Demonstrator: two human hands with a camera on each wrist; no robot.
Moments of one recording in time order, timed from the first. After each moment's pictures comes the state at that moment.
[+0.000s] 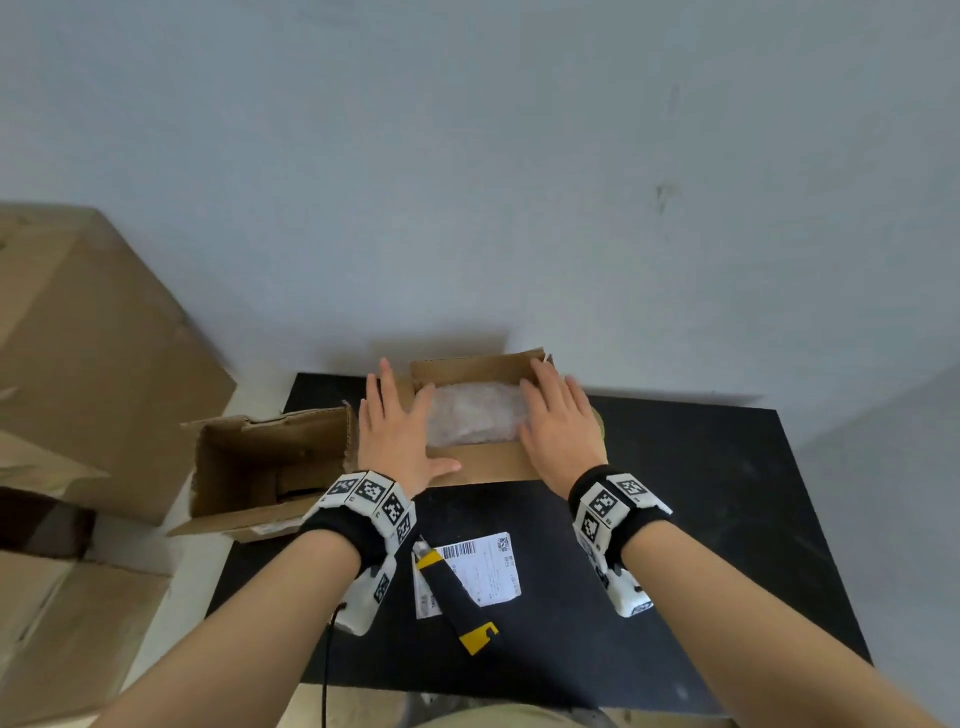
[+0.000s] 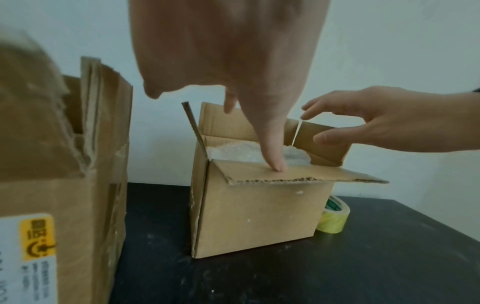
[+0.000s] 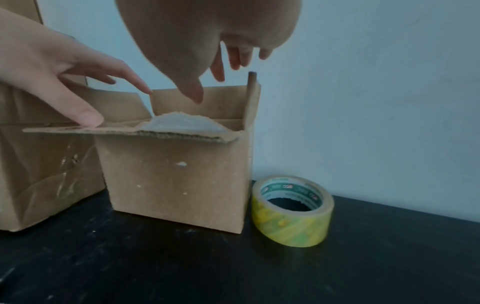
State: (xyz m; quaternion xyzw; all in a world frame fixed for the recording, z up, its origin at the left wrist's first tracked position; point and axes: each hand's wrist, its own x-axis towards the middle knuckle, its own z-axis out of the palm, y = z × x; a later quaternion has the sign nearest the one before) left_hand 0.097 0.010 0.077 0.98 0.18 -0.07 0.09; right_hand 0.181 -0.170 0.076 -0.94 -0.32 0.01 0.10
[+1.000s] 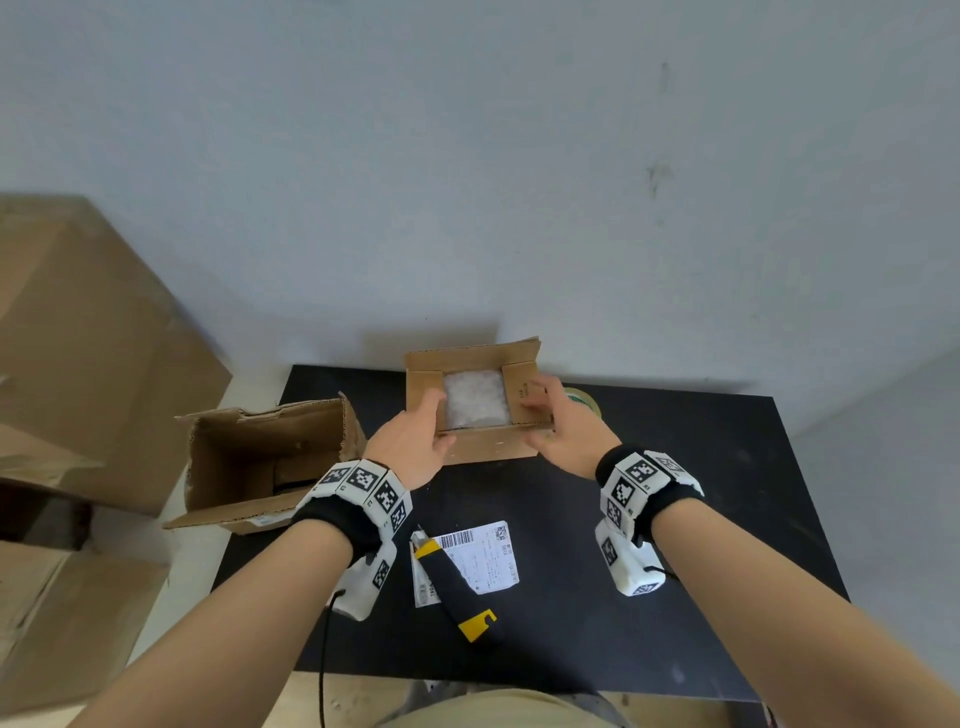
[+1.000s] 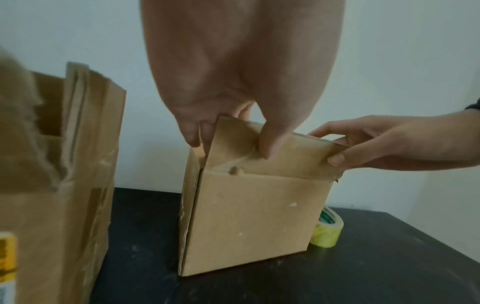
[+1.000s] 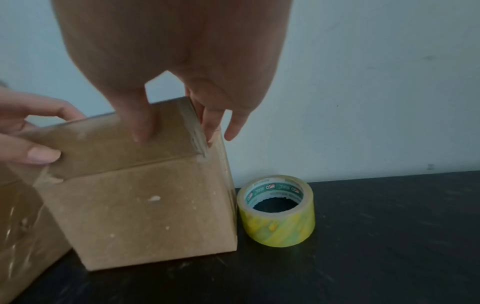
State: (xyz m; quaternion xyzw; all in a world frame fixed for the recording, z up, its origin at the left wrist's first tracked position) left_hand 0.094 0.002 0.086 0.95 0.14 -0.13 0.23; right_hand 0.191 -0.196 0.075 -0.88 -0.24 0.26 0.30
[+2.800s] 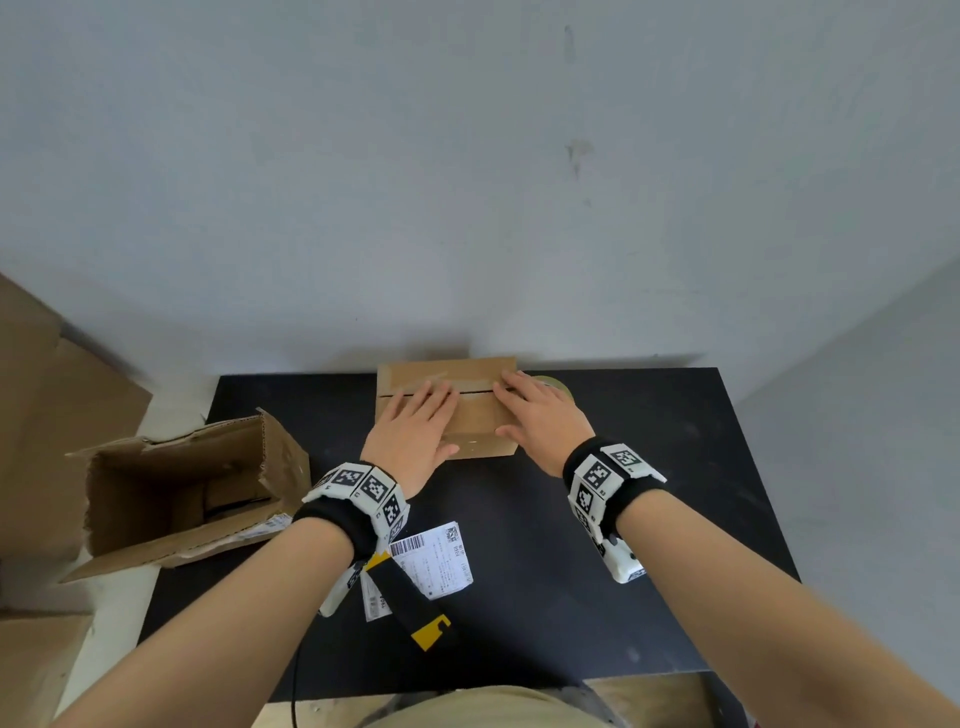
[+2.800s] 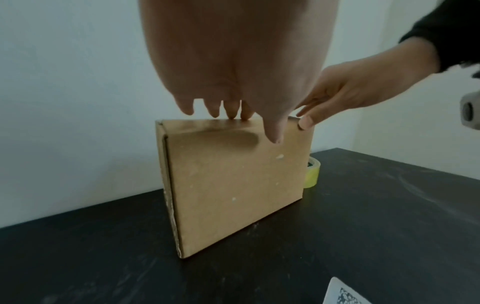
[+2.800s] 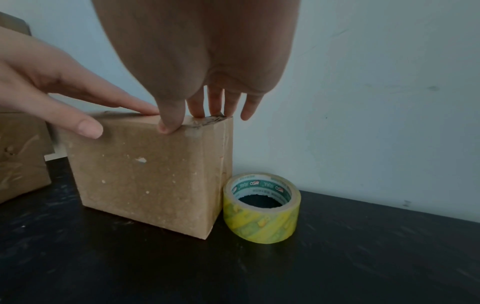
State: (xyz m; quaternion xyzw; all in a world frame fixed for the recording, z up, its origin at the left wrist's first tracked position) left_hand 0.137 -0.043 0.055 0.99 -0.04 -0.15 0.03; right_hand 0.214 -0.230 0.059 -0.92 -0.34 0.14 0.09
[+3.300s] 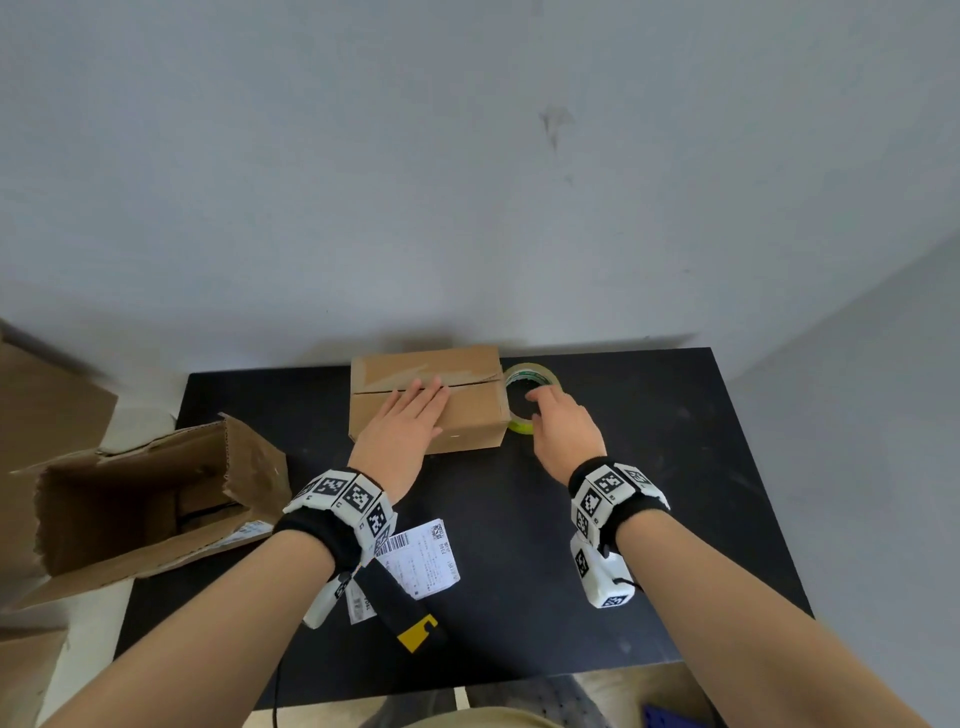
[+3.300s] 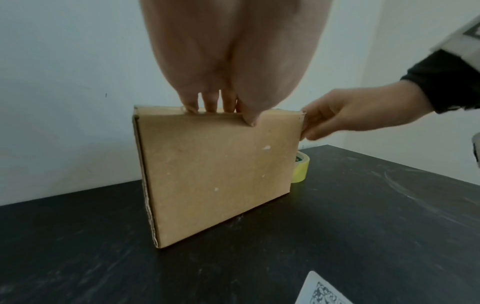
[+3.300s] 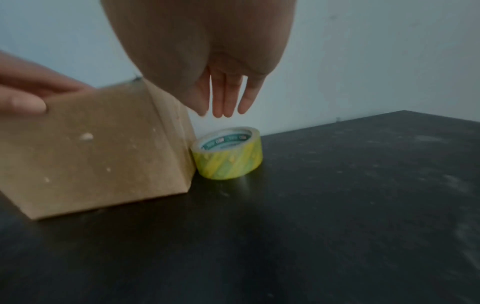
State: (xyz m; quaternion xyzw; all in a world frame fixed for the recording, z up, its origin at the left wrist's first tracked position) left_hand 0.148 -0.052 0.046 0.98 -0.05 -0.14 0.08; right_hand 0.212 -0.260 0.024 -0.96 -0.16 0.14 0.18
